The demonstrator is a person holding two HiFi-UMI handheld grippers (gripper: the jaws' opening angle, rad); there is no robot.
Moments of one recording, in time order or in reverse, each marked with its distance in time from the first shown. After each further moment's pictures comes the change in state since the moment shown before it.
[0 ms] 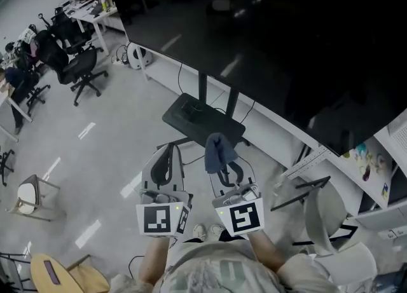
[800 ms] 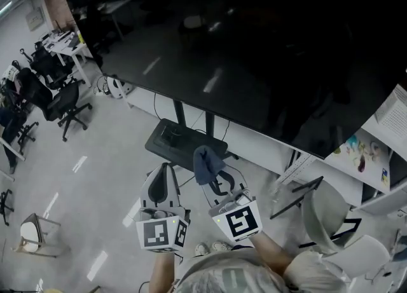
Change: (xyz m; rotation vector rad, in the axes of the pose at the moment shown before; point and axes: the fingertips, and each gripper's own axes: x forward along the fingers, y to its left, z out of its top) left arm 0.057 -0.048 -0.013 -0.050 0.053 -0.061; right arm 0.002 -0.068 -0.014 -0.019 0.067 0.005
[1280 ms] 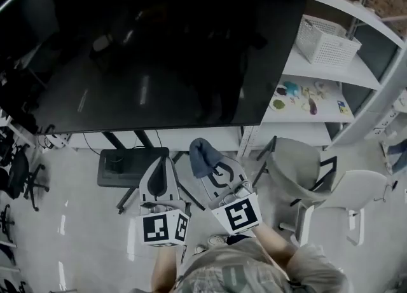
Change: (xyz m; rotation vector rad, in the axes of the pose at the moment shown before) left arm 0.069 -0.190 -0.027 -0.082 0.018 -0.484; right arm -0.132 -0.132 -0.028 -0.078 0.145 -0.459
